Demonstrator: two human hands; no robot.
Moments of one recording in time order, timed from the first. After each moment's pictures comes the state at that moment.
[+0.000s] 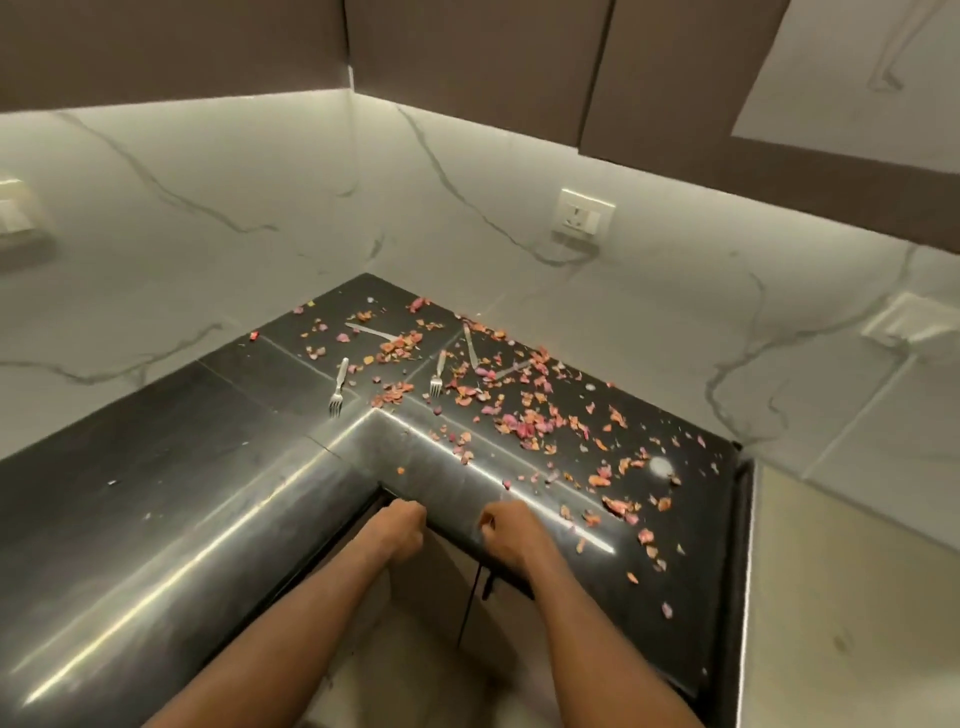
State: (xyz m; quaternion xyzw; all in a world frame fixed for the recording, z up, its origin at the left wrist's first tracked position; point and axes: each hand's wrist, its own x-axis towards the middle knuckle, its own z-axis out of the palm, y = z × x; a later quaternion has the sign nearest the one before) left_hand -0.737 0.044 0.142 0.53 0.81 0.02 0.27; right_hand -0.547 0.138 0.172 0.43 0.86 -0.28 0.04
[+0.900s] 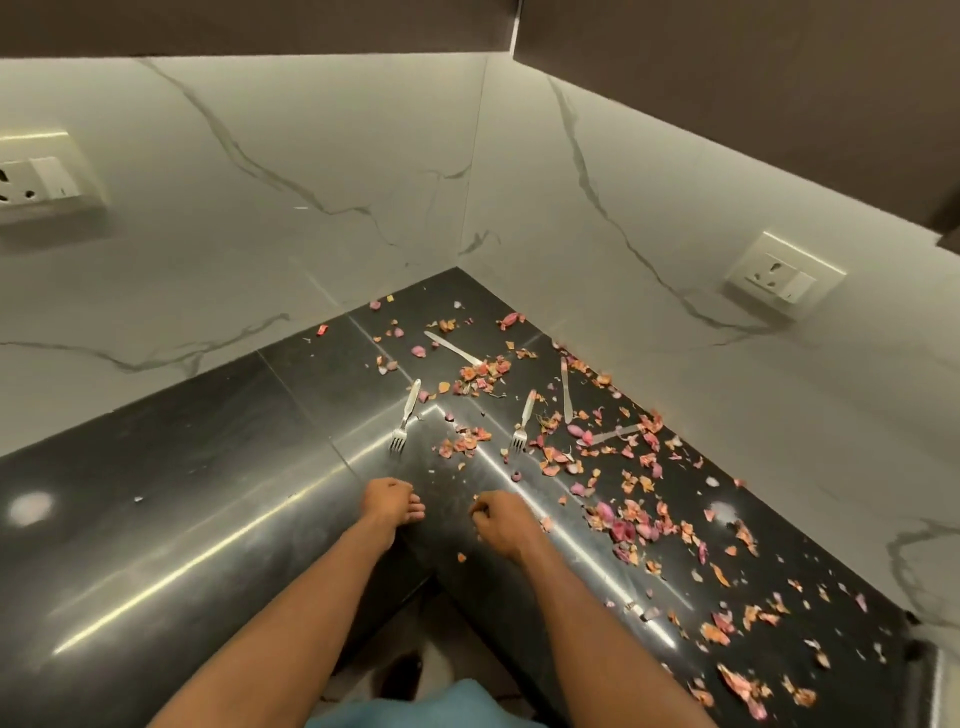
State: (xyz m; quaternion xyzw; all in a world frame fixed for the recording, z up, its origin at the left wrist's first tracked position) left_hand -0.930 0.149 0.086 -0.07 0.74 0.54 0.40; right_hand -0.779 0.260 0.127 0.35 0.88 -0.31 0.11
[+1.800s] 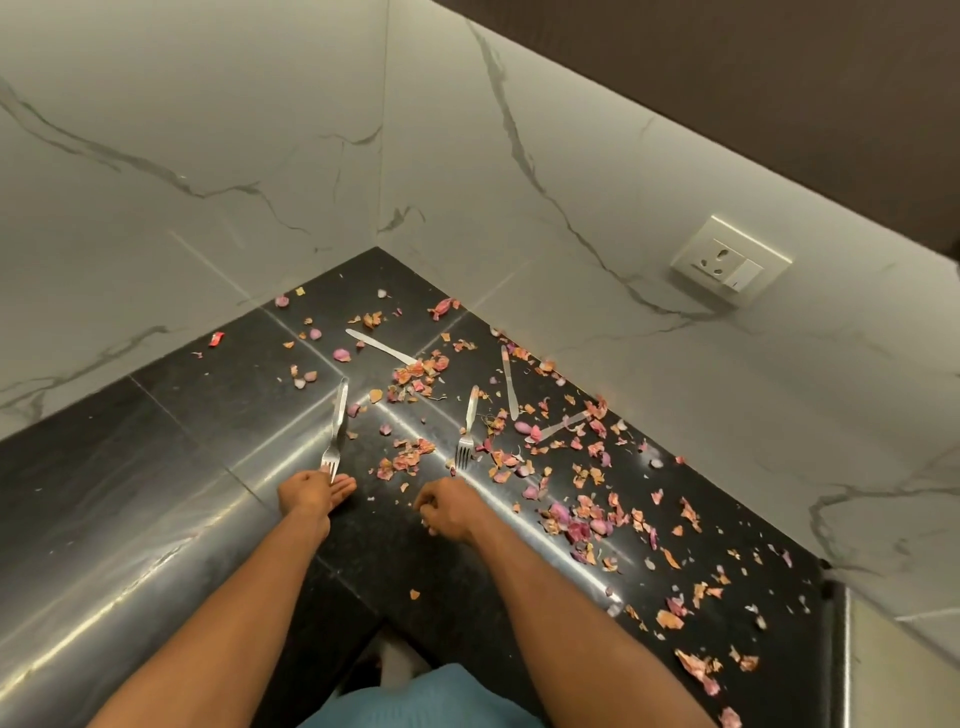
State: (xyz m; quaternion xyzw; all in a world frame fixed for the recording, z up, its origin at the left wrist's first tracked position) left_hand -1.007 0.207 0.058 -0.21 0.65 0.63 0.37; right_hand -0.828 0.319 0.111 0.35 0.86 -0.33 0.18
